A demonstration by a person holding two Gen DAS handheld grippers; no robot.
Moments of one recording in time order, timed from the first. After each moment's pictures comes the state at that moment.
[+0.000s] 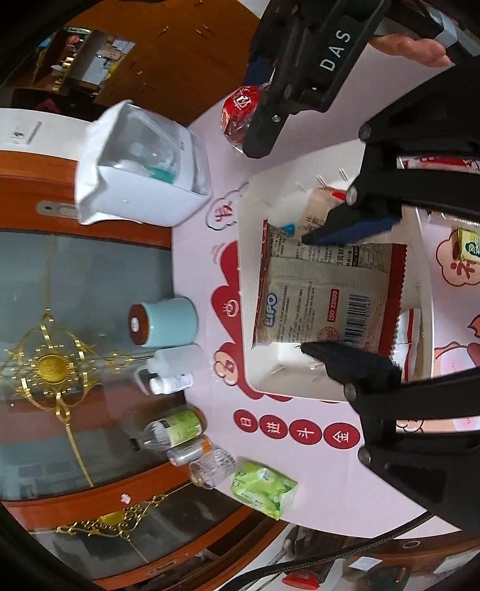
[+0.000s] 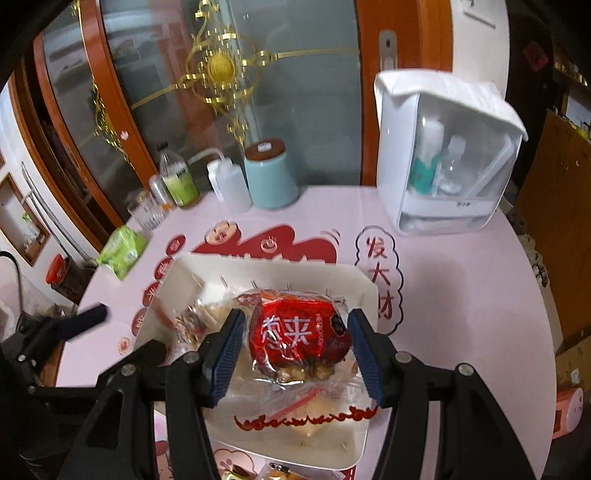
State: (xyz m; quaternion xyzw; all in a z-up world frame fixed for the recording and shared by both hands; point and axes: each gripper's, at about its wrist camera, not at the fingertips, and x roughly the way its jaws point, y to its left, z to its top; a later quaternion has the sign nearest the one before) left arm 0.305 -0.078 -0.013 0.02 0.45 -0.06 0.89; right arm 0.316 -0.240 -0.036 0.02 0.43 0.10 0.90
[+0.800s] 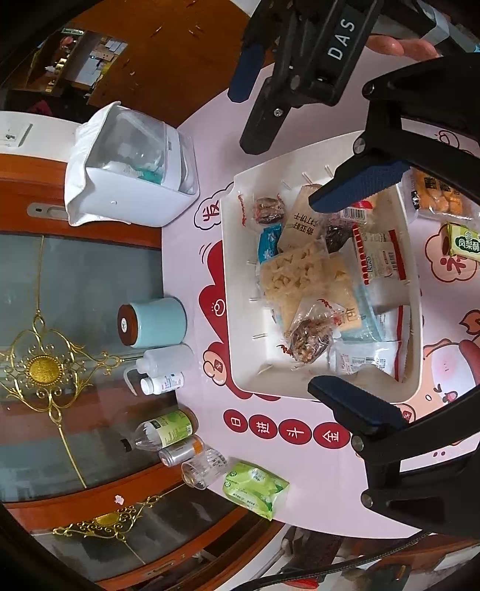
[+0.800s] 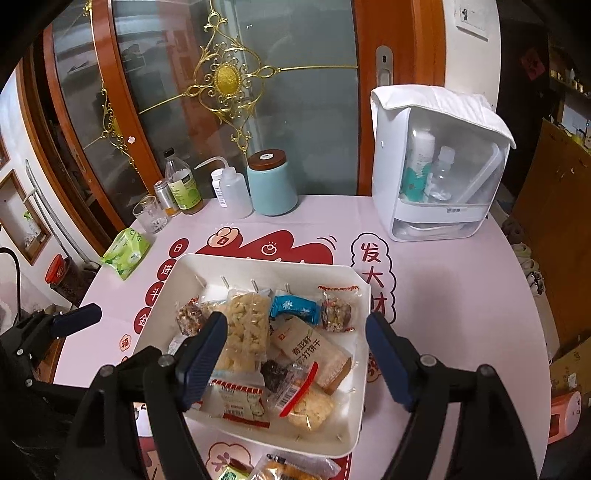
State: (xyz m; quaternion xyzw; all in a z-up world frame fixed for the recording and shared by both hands) left arm 0.288 -0.074 -0.015 0.03 0.45 -0.06 0.89; right arm 0.285 -0.247 -0.020 0.01 0.40 0.10 0.91
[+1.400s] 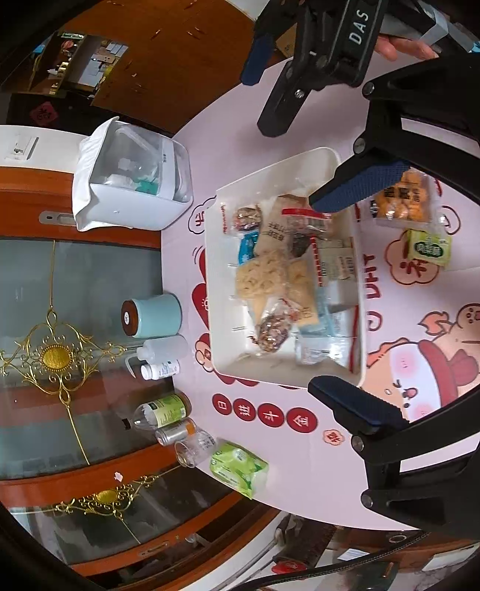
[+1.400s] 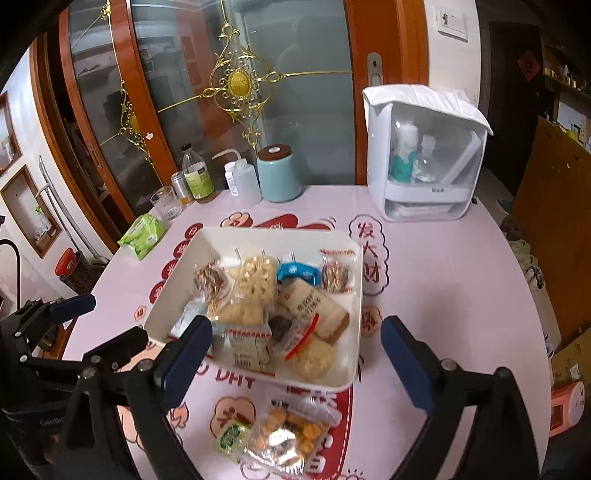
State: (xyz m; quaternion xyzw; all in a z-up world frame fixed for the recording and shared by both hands) left arm 0.210 -0.072 0.001 0.03 0.44 -0.05 0.90; right arm 0.202 -0.263 -0.024 0.02 0.40 0.11 0.91
